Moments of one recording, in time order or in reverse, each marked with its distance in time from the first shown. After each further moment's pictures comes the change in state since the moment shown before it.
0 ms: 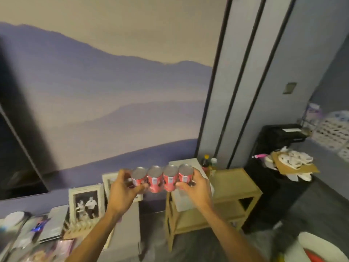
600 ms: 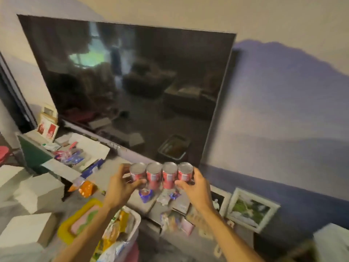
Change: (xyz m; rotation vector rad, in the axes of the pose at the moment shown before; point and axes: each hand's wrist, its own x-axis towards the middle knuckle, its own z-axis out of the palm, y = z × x) left_hand -0.113 -0.125 -0.548 0.233 0.609 -0.275; right_hand -0.111 -0.275 0.517 0.119 -0.606 -0.291
